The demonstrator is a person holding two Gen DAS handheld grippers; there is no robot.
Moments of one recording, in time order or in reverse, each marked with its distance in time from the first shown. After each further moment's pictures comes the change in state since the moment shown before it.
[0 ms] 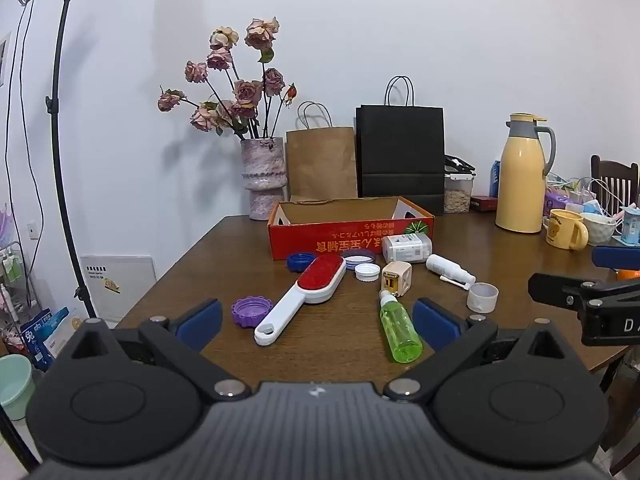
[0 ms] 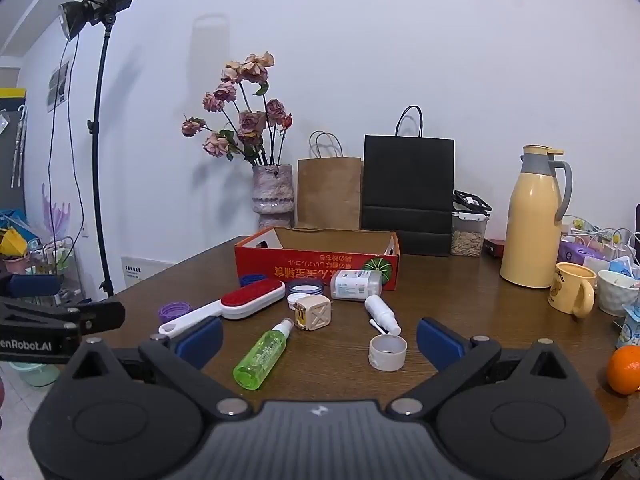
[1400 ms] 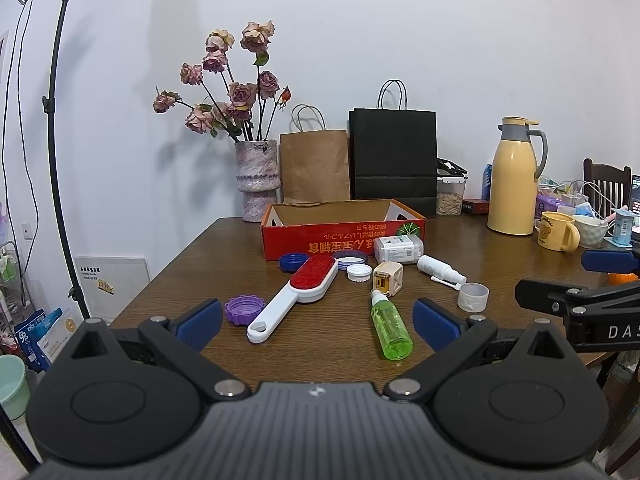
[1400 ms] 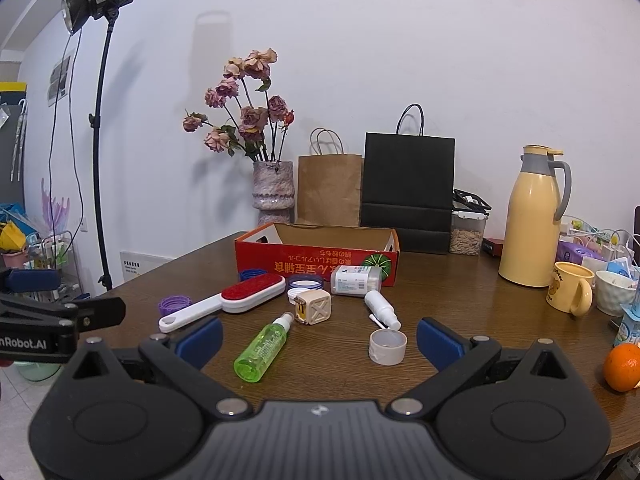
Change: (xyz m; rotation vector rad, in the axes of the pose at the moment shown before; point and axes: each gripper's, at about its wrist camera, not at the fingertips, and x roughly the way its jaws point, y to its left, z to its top) left arm -0.002 0.000 0.000 -0.005 -0.002 -0.013; right arm -0.001 0.001 -0.002 -0.004 0.011 -0.002
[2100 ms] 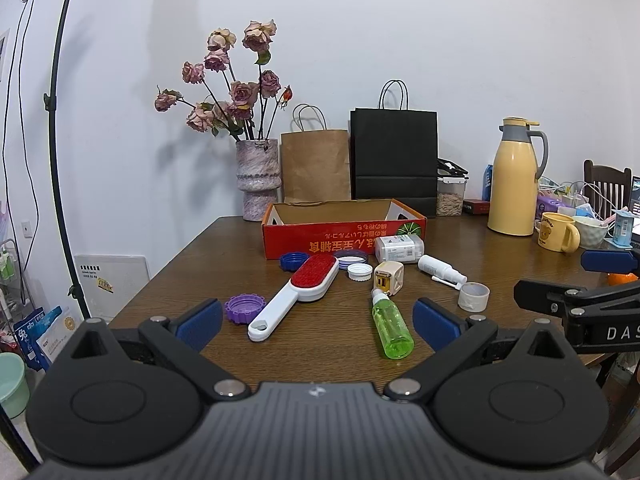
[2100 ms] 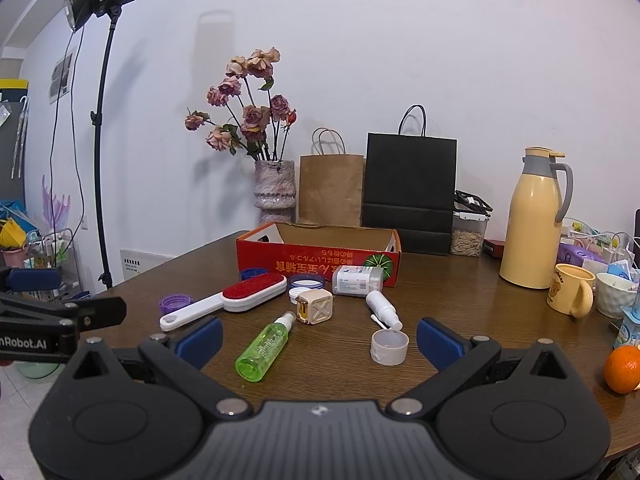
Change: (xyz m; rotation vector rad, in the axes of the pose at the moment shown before) left arm -0.006 -0.003 0.003 0.001 -0.001 -0.001; right arm 0.000 0.001 -0.001 -0.004 0.000 -0.001
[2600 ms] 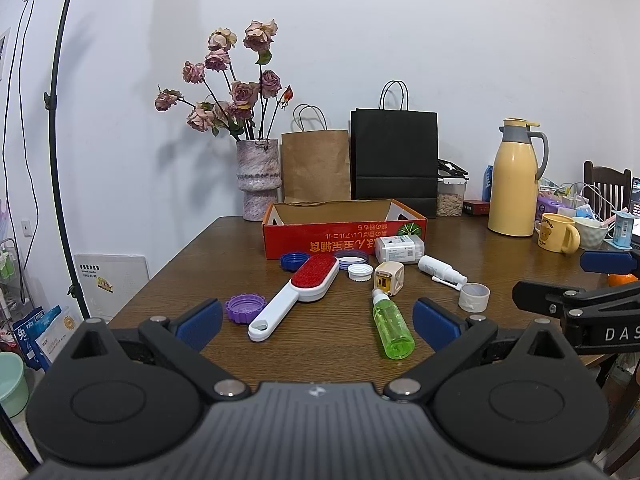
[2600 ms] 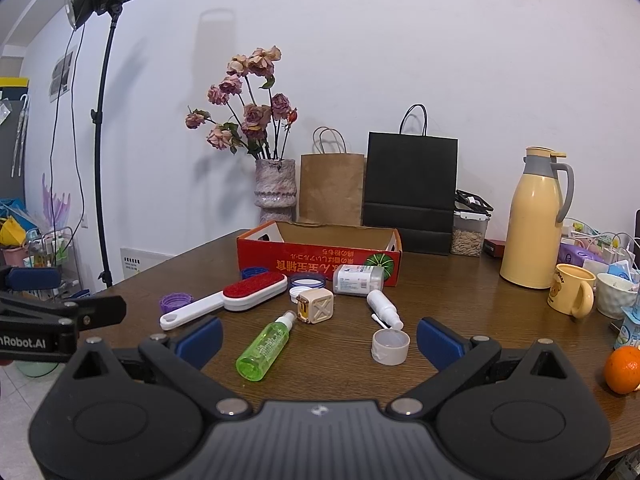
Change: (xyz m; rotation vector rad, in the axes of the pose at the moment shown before) left arm 0.000 0.000 0.000 -0.002 -0.001 0.000; right arm -0.001 0.002 -0.002 -0.004 0.001 -0.001
